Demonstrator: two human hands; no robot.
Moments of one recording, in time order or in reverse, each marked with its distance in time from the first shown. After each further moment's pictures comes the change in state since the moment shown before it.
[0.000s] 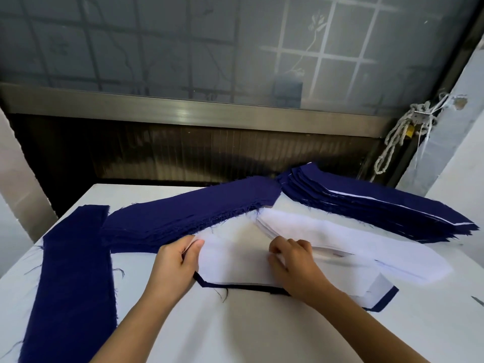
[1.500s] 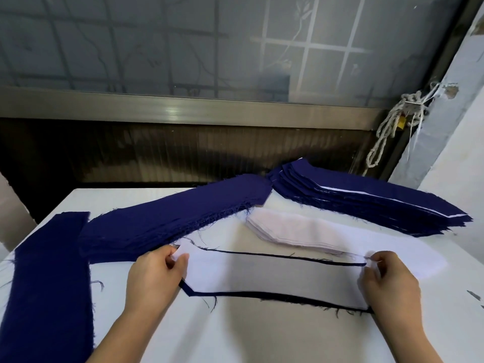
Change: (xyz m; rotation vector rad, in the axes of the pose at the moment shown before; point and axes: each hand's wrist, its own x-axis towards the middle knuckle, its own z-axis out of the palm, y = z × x) left_hand 0.006 0.007 0.005 0.471 0.121 -0.188; right_hand -0.081 0.106 -0.040 0.116 0.593 0.720
